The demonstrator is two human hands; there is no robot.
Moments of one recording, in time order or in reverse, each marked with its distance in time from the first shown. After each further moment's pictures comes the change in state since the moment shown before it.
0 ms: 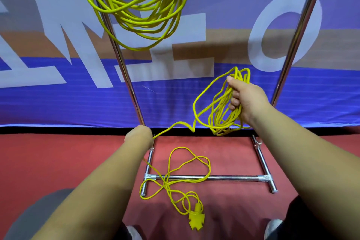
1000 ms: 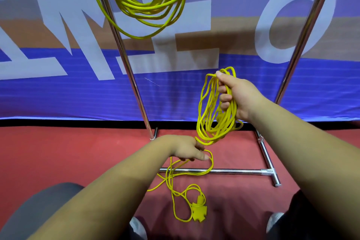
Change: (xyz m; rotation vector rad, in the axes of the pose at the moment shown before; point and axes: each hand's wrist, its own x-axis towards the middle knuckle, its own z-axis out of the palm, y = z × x) left_hand -0.031 0.086 0.030 -0.443 -0.506 0.642; right_hand -0.018 0.007 0.024 -0.060 -0.250 0.200
